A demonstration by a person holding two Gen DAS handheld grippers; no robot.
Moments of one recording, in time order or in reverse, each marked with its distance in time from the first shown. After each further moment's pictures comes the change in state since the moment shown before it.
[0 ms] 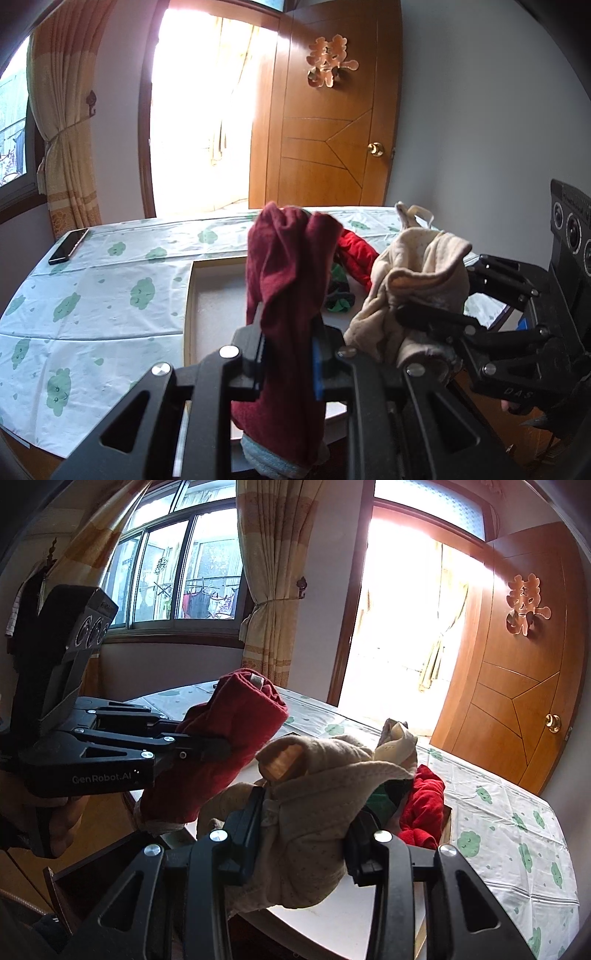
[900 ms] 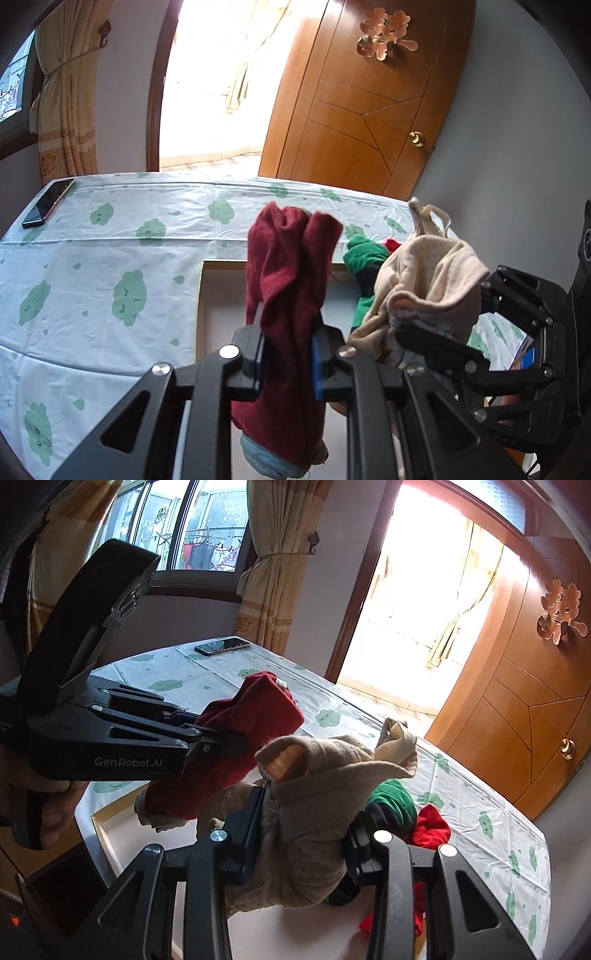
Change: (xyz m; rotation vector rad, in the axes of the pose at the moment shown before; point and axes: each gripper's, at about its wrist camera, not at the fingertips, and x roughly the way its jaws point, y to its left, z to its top) left arm 0.103 0.064 0.054 -0.178 0.182 -0.019; right arm 0.094 -0.023 0.050 -0.112 0.199 -0.010
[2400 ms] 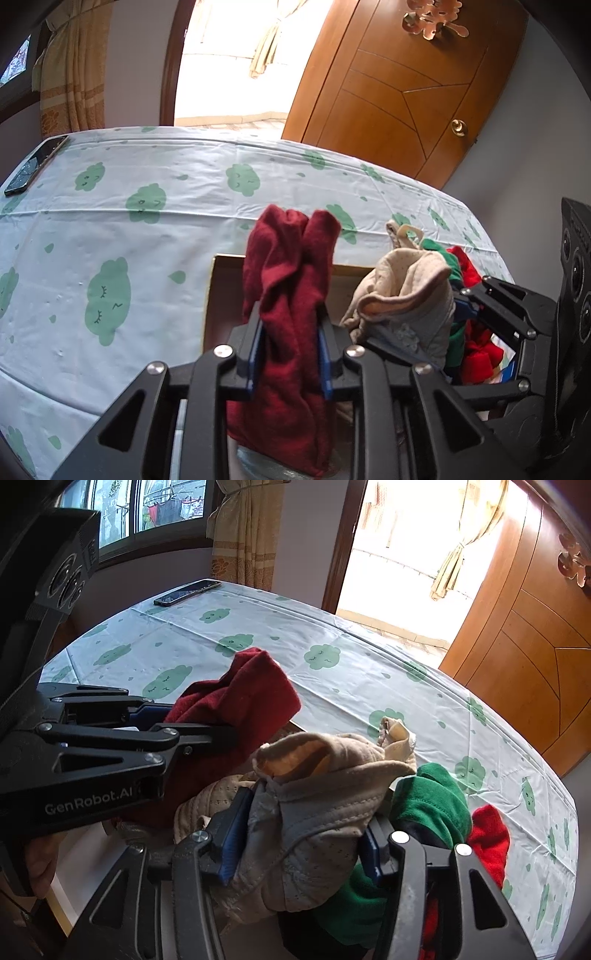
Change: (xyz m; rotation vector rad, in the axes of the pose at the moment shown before) left arm 0.076 0.032 0.020 -0.111 0.126 0.038; right arm 0.109 -0.036 0.006 0.116 0.256 0.047
